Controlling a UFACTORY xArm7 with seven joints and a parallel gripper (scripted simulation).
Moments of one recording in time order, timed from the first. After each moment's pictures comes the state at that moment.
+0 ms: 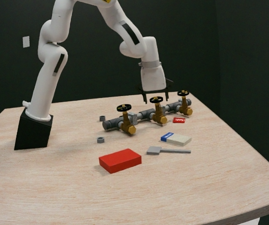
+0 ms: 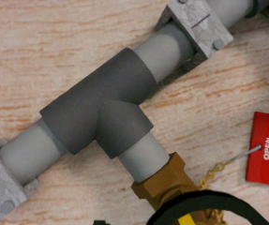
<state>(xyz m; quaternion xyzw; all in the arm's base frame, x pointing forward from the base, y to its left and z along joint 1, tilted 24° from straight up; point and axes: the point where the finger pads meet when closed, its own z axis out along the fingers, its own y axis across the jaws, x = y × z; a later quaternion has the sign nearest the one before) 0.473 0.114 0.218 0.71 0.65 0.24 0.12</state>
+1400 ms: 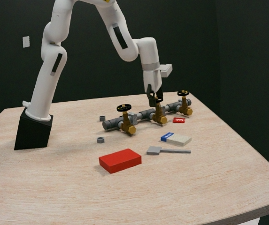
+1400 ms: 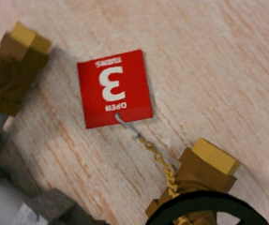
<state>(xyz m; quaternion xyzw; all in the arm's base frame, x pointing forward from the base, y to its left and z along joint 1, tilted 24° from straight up) 0.473 0.114 0.218 0.93 -0.20 0.23 -0.18</state>
